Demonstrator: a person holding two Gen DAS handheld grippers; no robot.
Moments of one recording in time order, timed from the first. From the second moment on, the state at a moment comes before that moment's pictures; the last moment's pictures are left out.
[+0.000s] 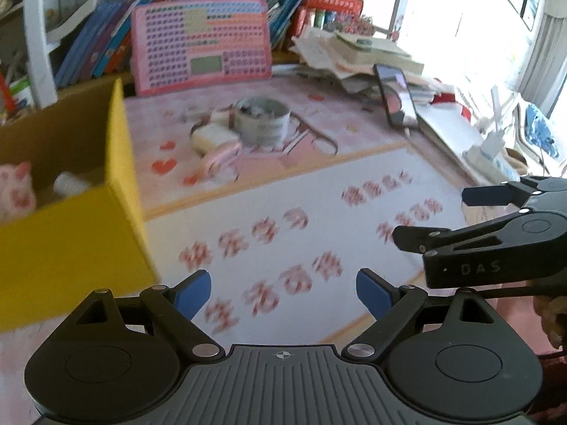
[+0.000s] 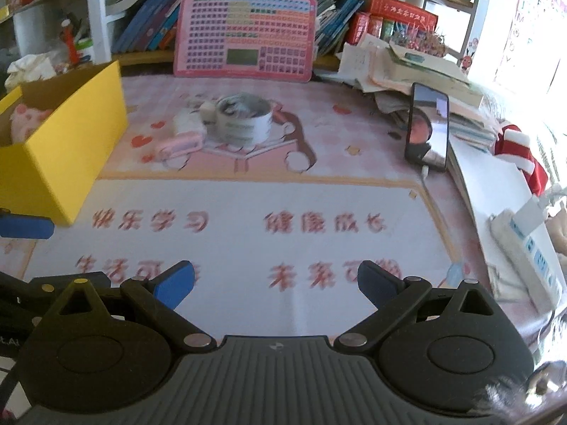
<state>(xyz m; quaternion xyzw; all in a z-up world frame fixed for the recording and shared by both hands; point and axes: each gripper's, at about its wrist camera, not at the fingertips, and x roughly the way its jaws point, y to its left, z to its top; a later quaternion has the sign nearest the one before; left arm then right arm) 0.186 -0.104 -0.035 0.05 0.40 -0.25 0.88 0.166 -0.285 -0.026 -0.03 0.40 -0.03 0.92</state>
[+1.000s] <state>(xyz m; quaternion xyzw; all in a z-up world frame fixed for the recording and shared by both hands) 0.310 -0.168 -0.032 0.07 0.40 -0.07 0.91 0.329 -0.360 -0.030 0.05 0.36 0.07 0.93</state>
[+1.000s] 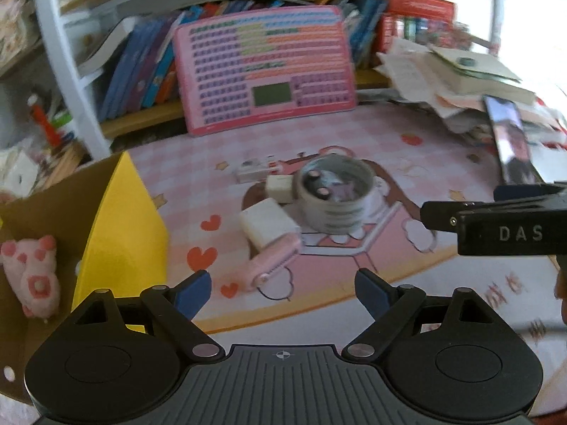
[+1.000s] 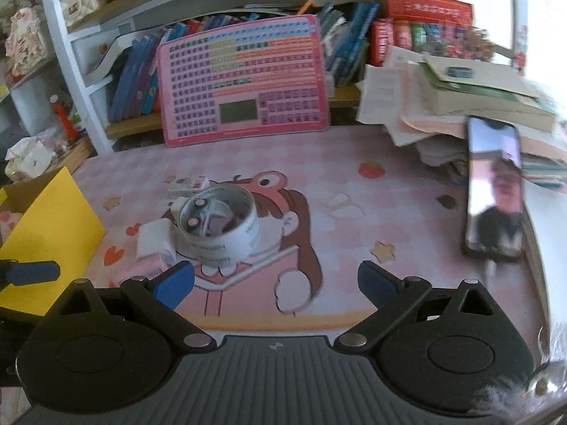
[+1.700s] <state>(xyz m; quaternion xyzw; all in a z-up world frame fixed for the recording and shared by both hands) 0.368 -0.177 -0.071 0.08 0.45 -0.02 0.89 0.420 -0.314 -0.064 -0.01 0.39 0.17 0.91</state>
